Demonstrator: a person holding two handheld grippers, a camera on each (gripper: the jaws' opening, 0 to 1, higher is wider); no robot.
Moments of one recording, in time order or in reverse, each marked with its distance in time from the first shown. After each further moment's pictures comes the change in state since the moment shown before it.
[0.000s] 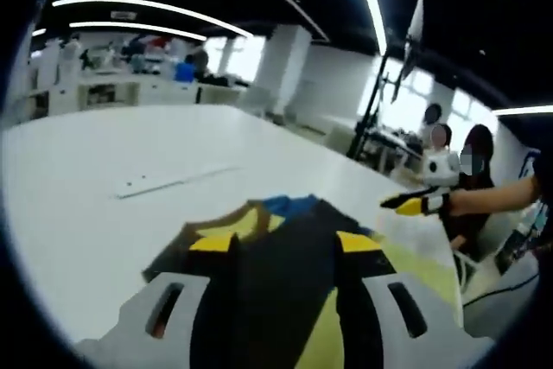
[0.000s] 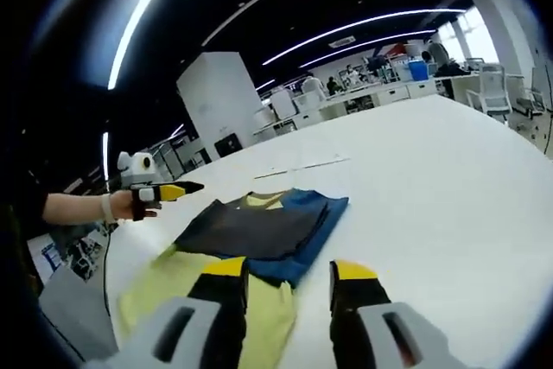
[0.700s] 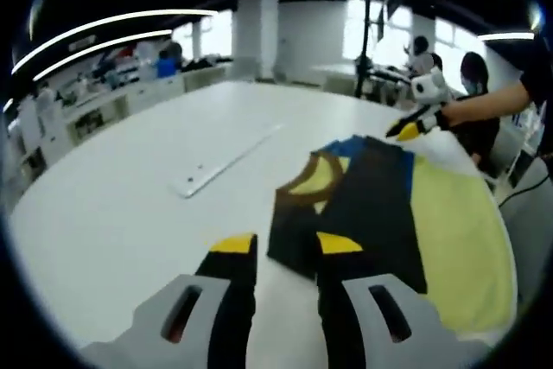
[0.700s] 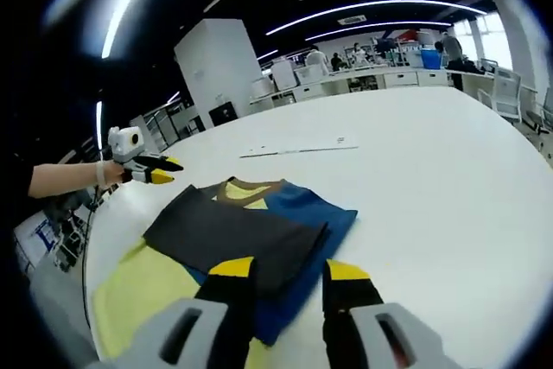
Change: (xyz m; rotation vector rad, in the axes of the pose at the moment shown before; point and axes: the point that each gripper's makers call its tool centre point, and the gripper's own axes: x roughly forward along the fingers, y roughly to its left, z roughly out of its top) left arm -0.019 0.120 -0.027 0.283 0.240 -0.004; right arm 0.071 -0.026 0.009 -0.067 0.156 -0.043
